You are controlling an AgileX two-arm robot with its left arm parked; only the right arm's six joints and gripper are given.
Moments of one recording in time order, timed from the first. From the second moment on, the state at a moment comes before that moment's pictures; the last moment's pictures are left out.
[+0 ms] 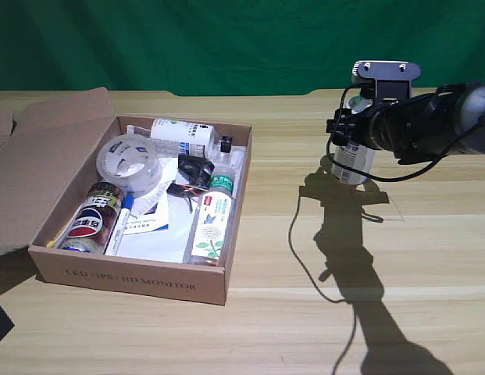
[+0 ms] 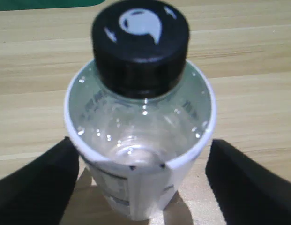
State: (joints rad) arm 0.24 1.97 -1.23 -1.72 0.30 1.93
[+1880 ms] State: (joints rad) arm 0.72 1.95 -1.31 -1.74 -0.07 1.69
